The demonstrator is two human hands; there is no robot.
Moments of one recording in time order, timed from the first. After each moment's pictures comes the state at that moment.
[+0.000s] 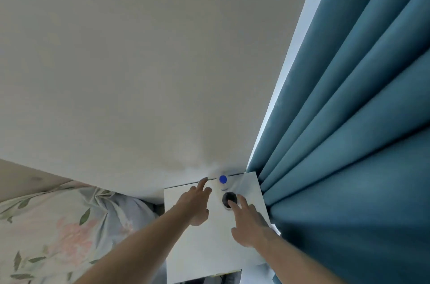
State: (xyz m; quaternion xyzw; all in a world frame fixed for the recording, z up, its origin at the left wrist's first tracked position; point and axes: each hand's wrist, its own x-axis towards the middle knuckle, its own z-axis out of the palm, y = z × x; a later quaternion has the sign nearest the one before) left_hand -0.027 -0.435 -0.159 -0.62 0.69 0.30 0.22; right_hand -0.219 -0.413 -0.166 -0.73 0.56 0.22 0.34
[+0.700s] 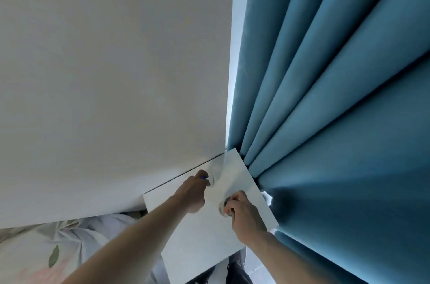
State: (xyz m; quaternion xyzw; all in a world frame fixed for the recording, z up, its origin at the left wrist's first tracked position) left_hand -0.047 -0.480 -0.252 -0.54 0.74 0.34 0.19; right_hand -0.230 -0.378 -0.250 -0.62 0.68 -0.02 0.40
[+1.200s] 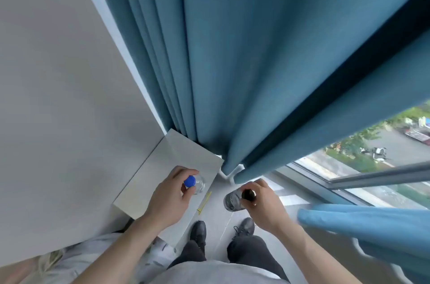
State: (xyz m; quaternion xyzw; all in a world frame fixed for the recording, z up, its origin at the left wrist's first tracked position) left_hand -0.037 -0.306 -0.058 -0.35 0.85 0.40 -0.02; right_hand -0.242 -0.117 -0.051 -0.35 0.85 -0.16 0.35
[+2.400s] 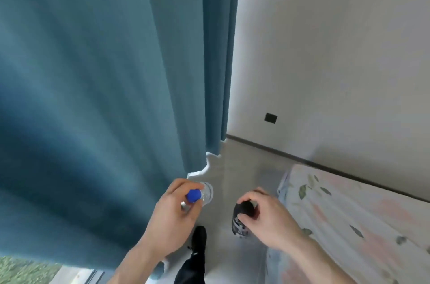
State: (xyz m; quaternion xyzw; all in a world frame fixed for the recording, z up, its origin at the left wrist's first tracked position) left_hand -0.403 0.437 0.084 0.40 0.80 0.40 0.21; right_hand -0.219 0.614 0.073 0.33 0.87 -0.37 0.00
